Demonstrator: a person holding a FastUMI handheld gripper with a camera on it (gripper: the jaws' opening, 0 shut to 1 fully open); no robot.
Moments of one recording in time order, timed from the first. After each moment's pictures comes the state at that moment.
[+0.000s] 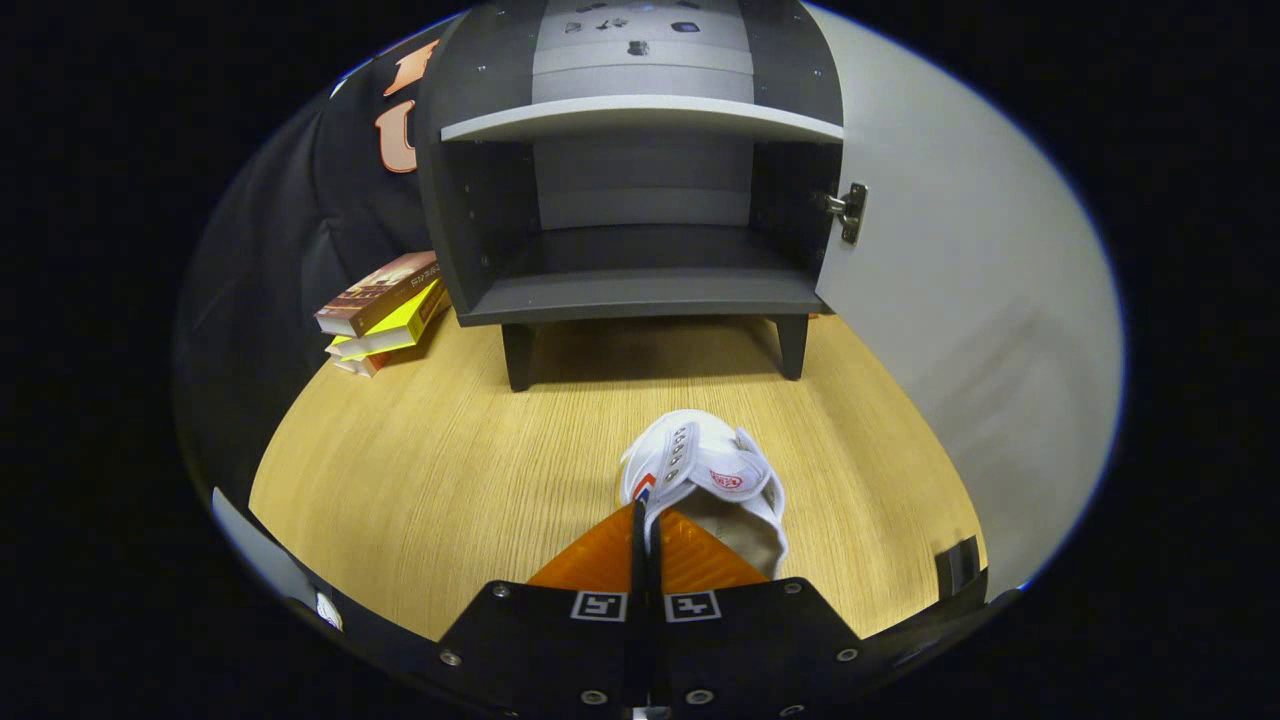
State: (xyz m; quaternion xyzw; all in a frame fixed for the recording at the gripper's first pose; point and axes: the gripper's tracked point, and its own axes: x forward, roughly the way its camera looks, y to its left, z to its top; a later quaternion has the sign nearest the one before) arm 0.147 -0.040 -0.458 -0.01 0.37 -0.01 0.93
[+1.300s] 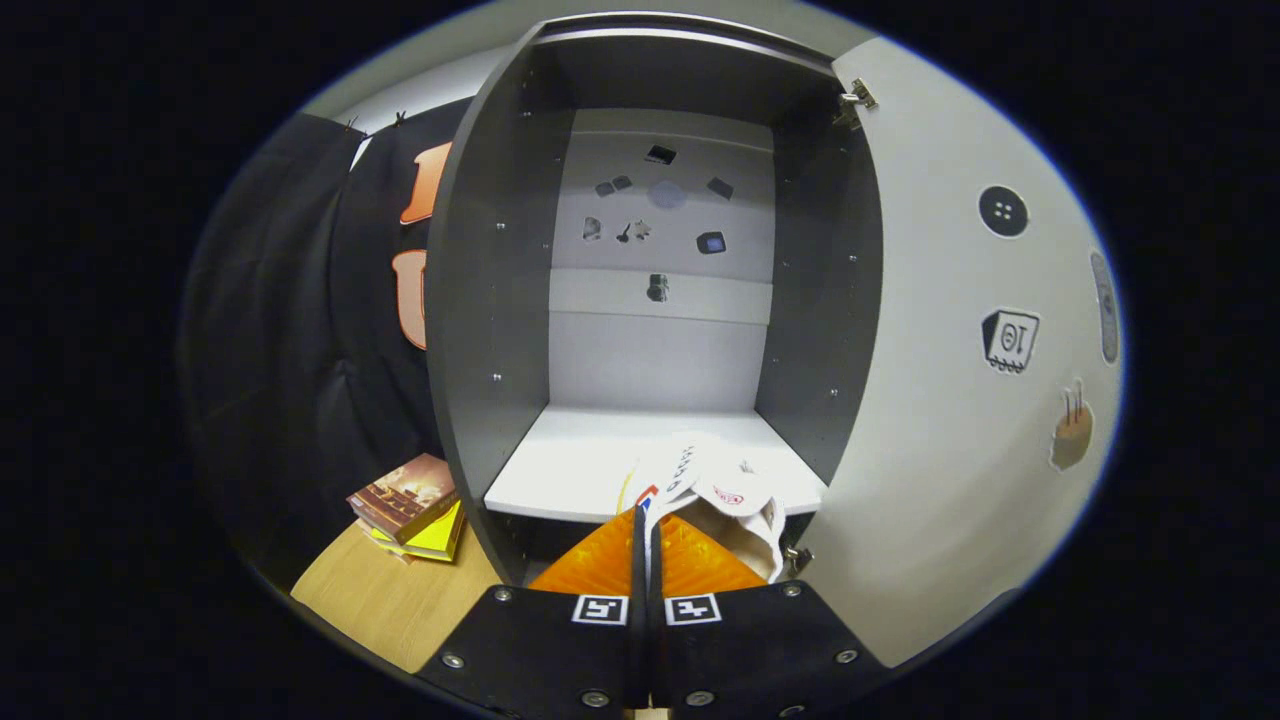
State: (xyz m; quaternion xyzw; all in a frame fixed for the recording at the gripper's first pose) arm 0.285 -0.019 -0.161 -0.04 0.14 0.00 0.99
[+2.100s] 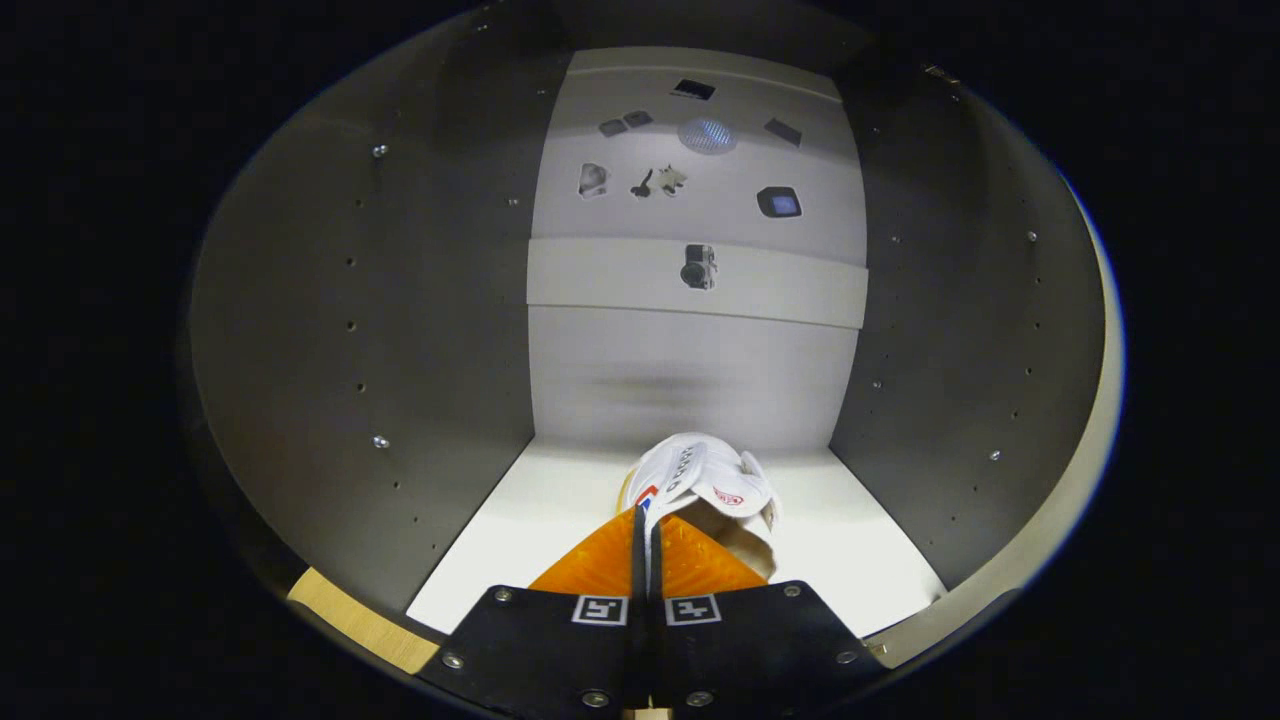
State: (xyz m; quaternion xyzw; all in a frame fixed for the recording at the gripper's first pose) arm 0.454 0.000 -0.199 -0.05 0.16 0.03 0.99
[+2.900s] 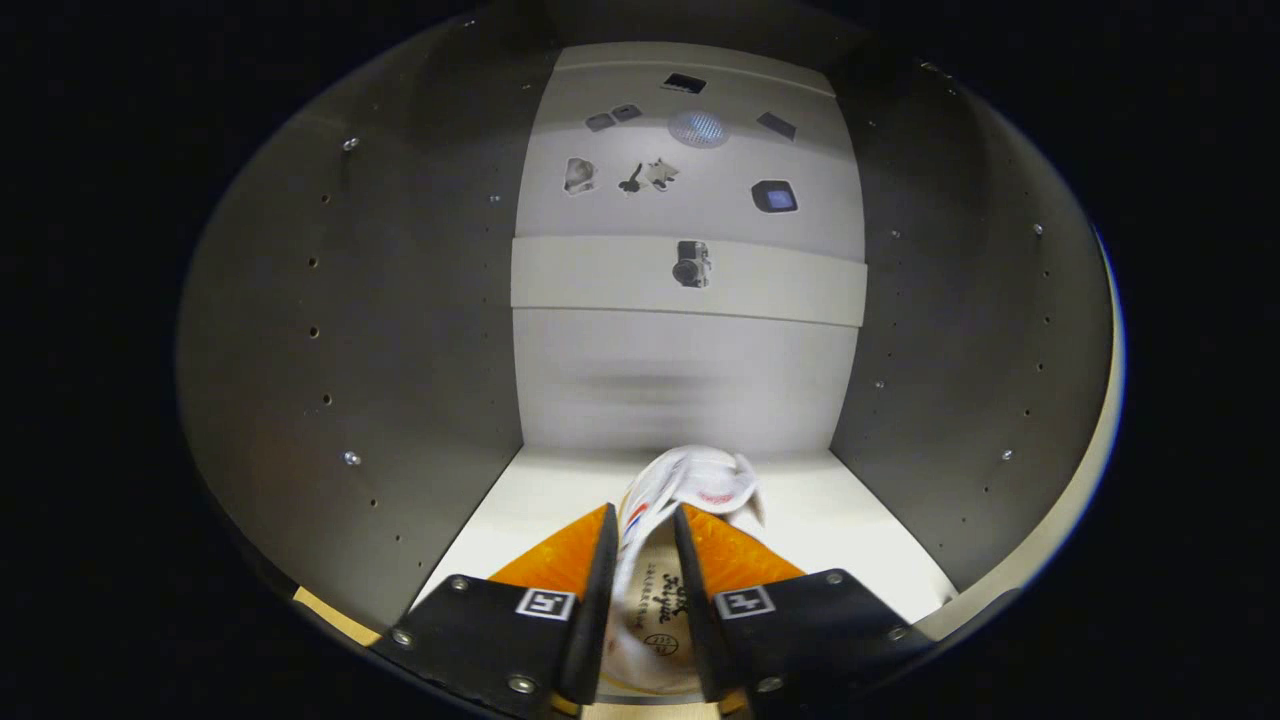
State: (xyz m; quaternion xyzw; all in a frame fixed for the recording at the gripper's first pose) arm 0.469 0.000 -0.192 -0.04 0.14 0.01 0.99
